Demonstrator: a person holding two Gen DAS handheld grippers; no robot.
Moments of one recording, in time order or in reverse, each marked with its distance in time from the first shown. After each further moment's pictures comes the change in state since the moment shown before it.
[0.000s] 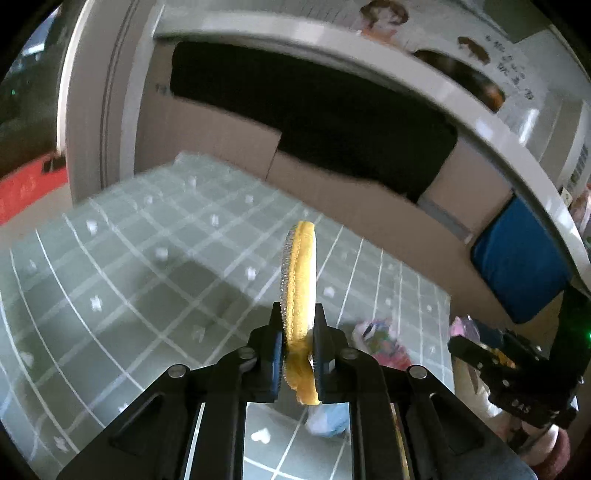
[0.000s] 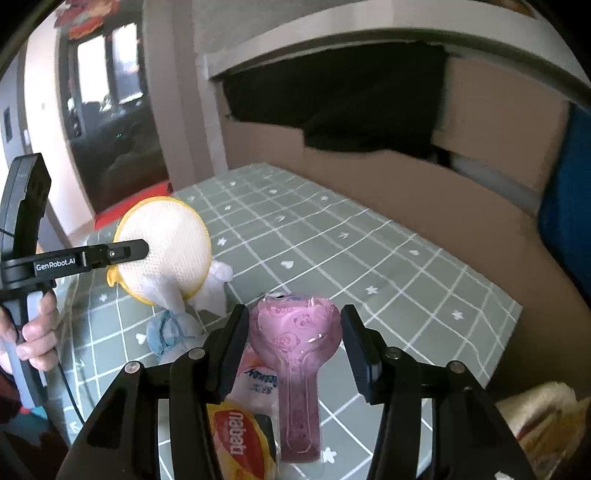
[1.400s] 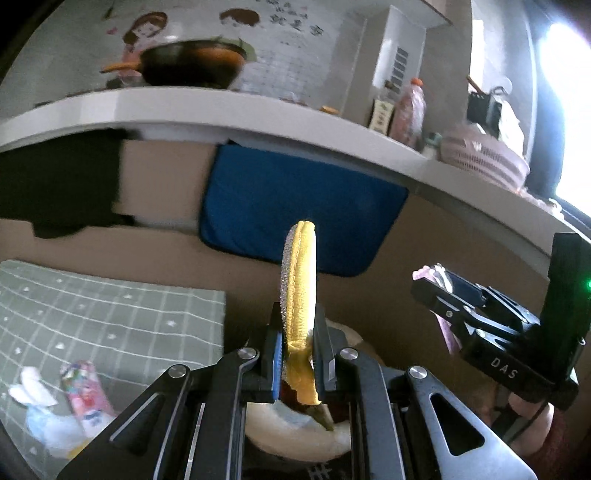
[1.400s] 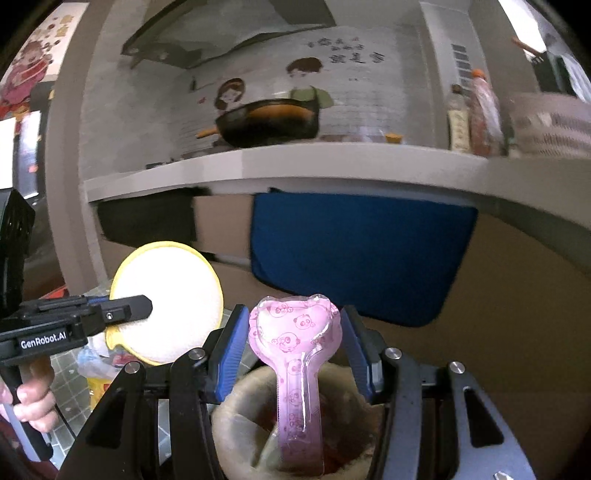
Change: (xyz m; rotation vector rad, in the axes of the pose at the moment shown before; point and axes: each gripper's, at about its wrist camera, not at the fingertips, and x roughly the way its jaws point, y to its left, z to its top) left arm -0.025 -0.327 -0.060 0.435 0.023 -0.461; right arm -0.262 -0.141 -0.079 0.235 -0.346 -0.480
